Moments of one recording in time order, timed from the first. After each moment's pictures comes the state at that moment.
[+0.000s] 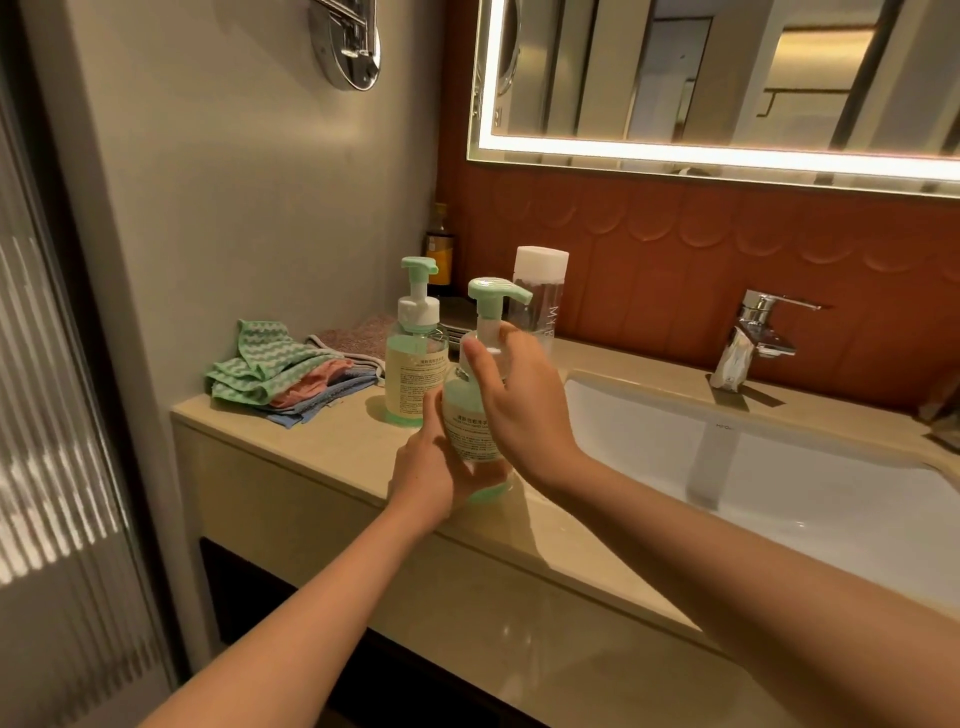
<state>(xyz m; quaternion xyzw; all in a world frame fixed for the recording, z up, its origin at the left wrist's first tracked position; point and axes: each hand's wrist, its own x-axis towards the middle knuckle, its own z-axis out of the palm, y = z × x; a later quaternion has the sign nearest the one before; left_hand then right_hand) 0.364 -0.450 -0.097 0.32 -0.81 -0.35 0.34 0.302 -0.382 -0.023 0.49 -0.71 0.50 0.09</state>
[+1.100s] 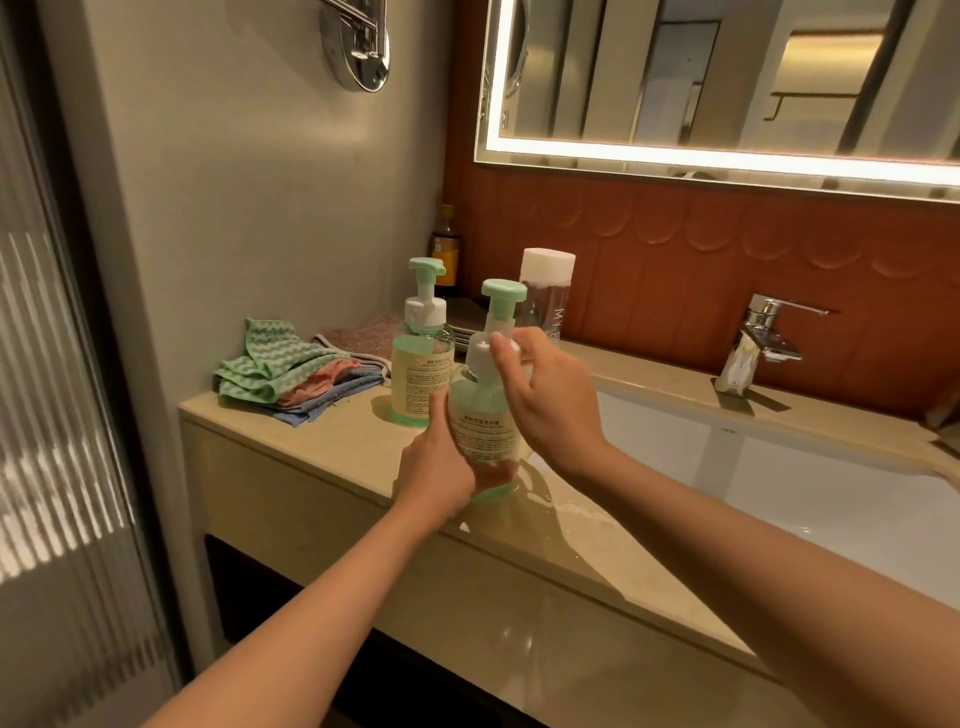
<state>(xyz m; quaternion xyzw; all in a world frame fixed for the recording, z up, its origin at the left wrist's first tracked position) 0.362 -0.452 -0.100 0.36 -0.79 -0.37 0.34 0.280 -0.380 -0.024 0.51 -0.72 0.43 0.15</state>
